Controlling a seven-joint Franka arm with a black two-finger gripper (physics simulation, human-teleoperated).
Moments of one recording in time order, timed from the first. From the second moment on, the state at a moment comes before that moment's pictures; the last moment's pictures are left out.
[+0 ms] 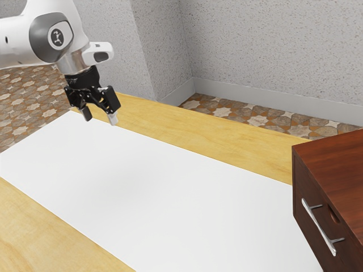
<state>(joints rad) -0.05 0.23 0.47 -1.27 -0.12 1.50 0.24</state>
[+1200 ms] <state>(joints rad) -0.28 -0.07 0.44 -1.47 -0.04 1.47 0.21</state>
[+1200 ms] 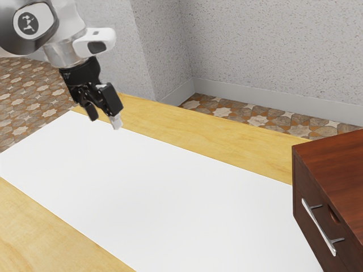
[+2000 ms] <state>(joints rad) -0.35 -0.37 0.35 -2.03 0.00 1.78 0.75</state>
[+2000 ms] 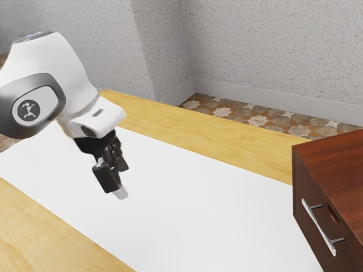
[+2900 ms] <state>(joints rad) -0.63 -0.32 0.37 -2.13 -0.19 1.99 1.98</state>
